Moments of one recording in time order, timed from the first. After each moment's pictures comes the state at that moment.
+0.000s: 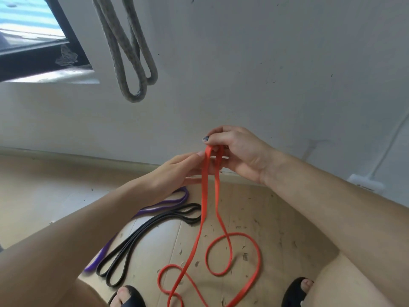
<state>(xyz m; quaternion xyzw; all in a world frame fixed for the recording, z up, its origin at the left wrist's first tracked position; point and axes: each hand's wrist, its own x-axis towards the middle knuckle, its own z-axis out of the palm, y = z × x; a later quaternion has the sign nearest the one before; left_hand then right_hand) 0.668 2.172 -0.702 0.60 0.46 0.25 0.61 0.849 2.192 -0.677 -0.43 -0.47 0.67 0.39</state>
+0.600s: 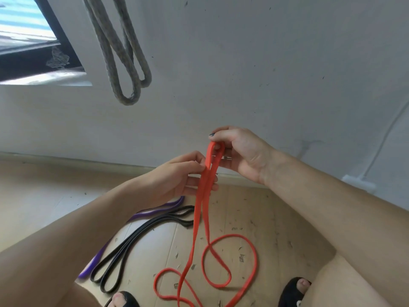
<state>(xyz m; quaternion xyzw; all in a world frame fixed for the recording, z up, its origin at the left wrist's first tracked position) 0.677 2.173 -0.692 0.50 0.44 0.24 0.71 0.860 2.196 -0.677 -0.46 -0.41 0.66 0.42</state>
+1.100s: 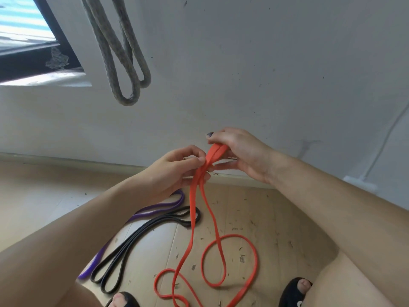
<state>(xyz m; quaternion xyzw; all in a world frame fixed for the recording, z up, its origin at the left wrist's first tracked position) 0.675 2.181 -0.694 0.53 0.44 0.29 0.67 0.866 2.195 -0.676 -0.50 -0.51 0.60 0.35</state>
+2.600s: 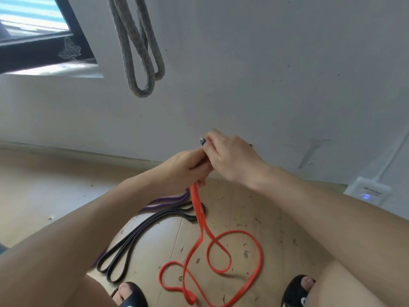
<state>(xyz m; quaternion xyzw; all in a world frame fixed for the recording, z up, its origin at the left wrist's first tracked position) 0.666 2.175 -0.694 0.80 0.48 0.15 0.33 0.823 2.183 -0.693 -0.56 -0.78 0.18 0.21</state>
